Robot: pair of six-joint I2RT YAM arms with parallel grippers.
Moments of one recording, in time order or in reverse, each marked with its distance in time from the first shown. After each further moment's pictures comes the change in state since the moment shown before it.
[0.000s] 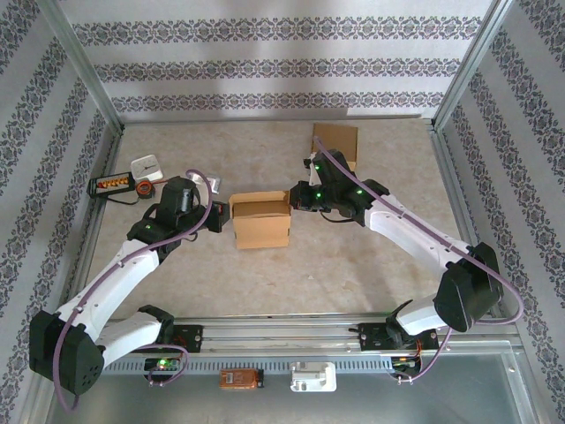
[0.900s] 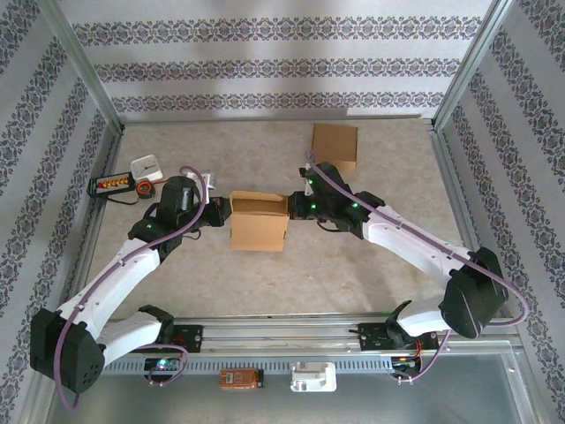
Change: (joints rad) left arm 0.000 0.011 -0.001 0.052 0.003 -0.208; right arm 0.105 -0.051 -0.080 0.052 0.171 -0.038
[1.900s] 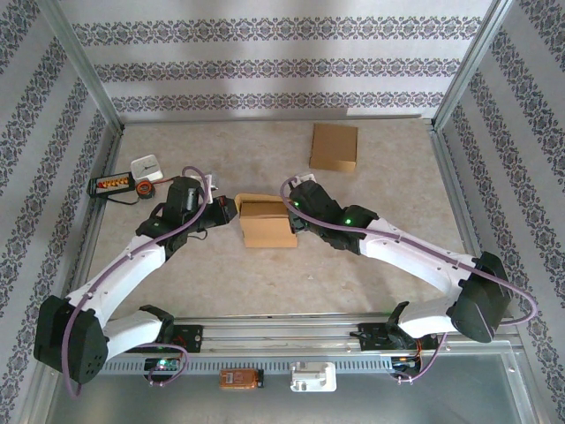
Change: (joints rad) left arm -0.002 0.062 -0.041 0.111 0.058 -0.165; right arm 0.162 -0.040 -0.011 -0.060 0.413 -0.250
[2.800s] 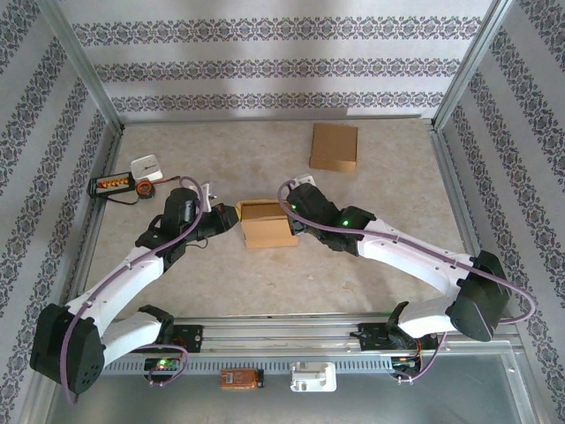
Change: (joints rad) left arm 0.000 -0.068 -0.134 0.112 0.076 -0.108; right arm 0.019 0.009 -0.001 -0.013 0.035 0.008
